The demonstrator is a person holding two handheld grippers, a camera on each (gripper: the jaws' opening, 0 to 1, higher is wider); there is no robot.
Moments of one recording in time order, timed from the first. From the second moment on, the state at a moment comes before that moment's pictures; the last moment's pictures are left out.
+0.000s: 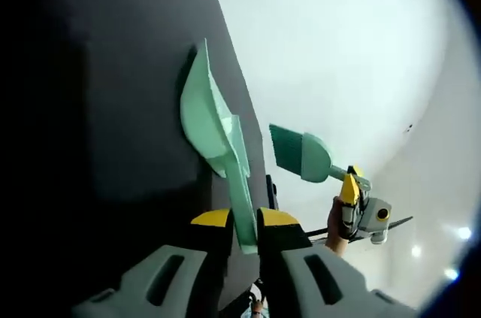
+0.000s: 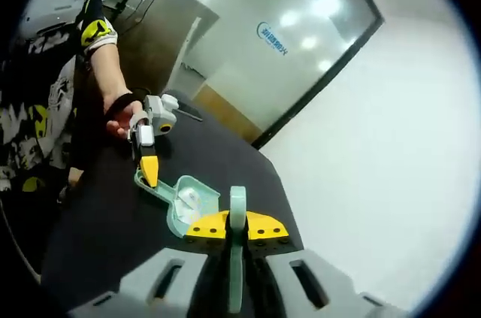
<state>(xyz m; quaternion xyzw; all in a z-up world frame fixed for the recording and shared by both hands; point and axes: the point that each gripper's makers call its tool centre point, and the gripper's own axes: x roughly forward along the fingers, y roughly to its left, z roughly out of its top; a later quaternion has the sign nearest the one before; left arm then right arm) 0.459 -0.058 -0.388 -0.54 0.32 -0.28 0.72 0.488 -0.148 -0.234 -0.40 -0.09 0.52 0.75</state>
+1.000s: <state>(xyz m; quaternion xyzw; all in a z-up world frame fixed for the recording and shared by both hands) 0.480 0.064 -0.348 -0.47 0.14 -0.25 0.84 0.535 -0.209 -0.299 -0.44 -0.04 0.49 0.75</state>
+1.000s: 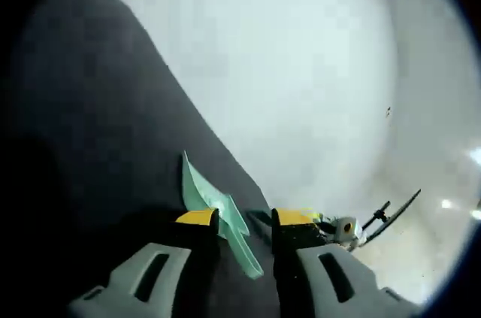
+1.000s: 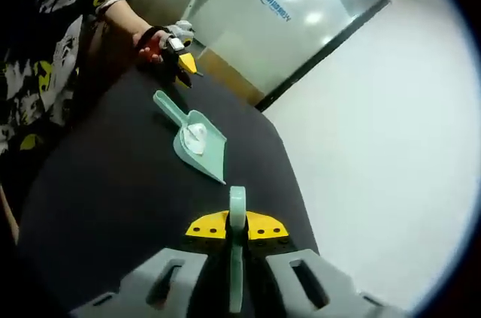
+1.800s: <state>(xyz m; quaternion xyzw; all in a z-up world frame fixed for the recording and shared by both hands) 0.482 0.039 -0.354 -0.32 0.13 -0.31 0.89 0.484 -0.223 -0.340 -0.41 -0.03 0.52 0.75</state>
